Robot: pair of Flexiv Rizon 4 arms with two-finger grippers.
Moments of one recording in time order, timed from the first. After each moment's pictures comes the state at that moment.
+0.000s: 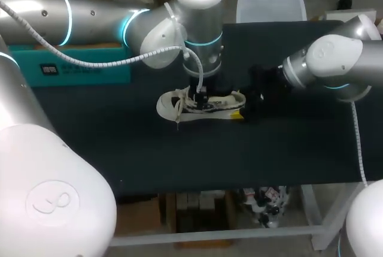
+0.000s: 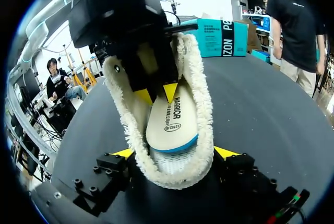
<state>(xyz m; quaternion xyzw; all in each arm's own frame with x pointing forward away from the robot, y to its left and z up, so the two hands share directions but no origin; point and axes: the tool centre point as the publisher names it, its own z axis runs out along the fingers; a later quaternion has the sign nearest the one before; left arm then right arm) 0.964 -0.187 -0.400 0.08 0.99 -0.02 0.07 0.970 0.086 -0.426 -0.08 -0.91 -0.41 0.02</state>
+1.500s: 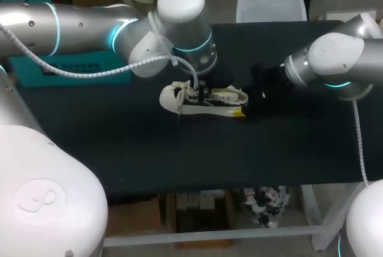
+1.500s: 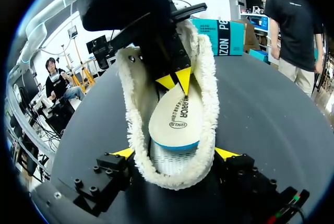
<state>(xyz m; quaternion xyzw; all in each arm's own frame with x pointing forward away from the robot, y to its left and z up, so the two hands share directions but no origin) 1.004 -0.206 -0.375 0.10 0.98 -0.08 0.16 0.976 0.080 -0.425 -0.08 -0.91 -0.41 0.02</state>
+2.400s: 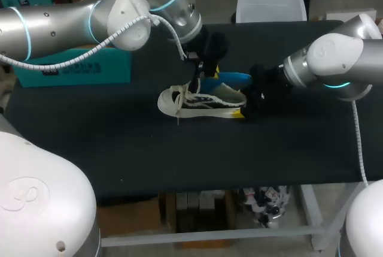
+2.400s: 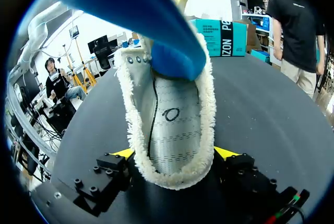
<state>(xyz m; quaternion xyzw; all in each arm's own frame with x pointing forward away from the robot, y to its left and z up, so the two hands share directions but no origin) 0.988 -0.223 -0.288 0.15 0.96 -0.21 0.10 0.972 0.084 -0.425 -0.08 -0.91 -0.41 0.02</state>
